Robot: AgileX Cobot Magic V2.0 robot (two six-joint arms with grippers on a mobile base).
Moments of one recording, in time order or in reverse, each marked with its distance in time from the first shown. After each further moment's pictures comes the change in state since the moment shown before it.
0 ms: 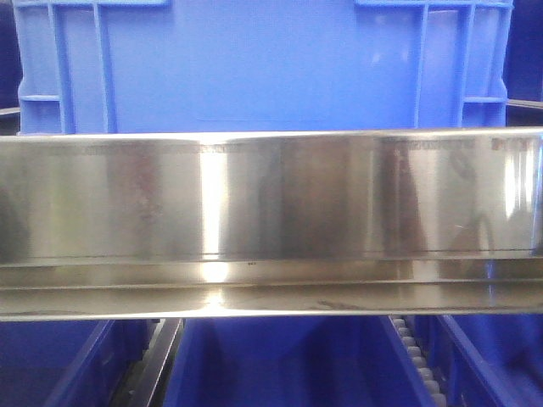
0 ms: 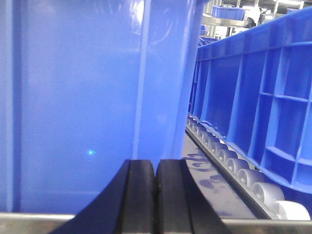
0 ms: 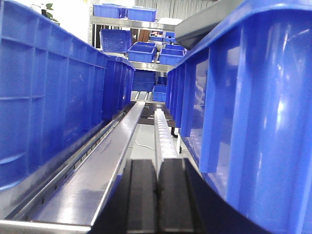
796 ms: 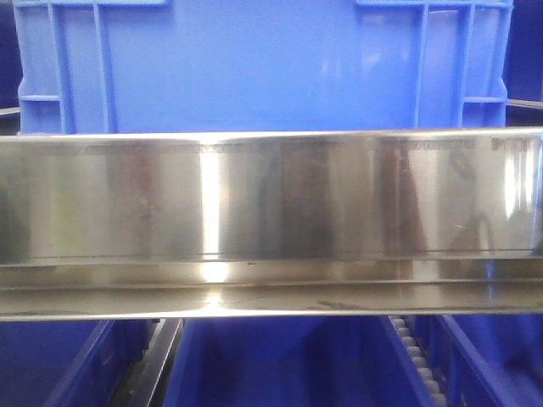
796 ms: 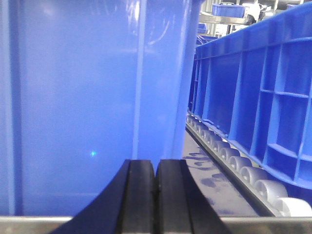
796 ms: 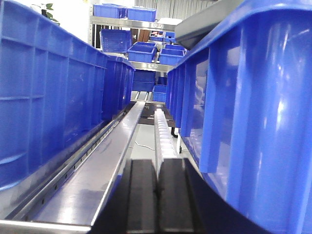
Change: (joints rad) left arm 0.000 0.000 0.000 0.031 0.000 0.003; right arm 0.000 0.000 0.000 0.000 0.000 0.000
